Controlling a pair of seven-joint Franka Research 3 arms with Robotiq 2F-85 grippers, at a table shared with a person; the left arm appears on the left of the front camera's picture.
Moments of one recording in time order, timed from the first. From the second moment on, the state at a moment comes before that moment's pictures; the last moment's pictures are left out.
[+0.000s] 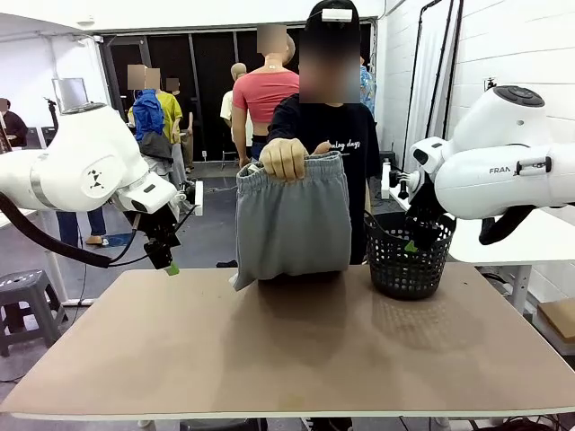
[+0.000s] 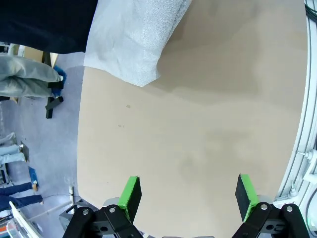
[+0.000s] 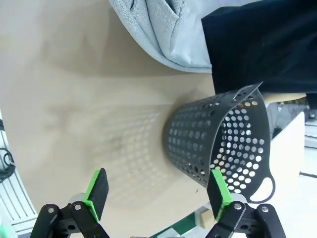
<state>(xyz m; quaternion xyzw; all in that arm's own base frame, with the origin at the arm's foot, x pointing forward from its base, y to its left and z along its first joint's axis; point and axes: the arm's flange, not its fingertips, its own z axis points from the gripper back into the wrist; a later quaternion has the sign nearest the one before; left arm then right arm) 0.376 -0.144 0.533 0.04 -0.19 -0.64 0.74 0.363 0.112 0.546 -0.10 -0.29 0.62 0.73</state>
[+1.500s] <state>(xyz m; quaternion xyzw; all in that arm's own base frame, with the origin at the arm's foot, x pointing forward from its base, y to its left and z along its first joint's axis) 0.434 -0.163 0.492 -0.13 -0.35 -0.73 0.58 0.410 0.129 0.487 0.09 -0.40 0.67 0.62</state>
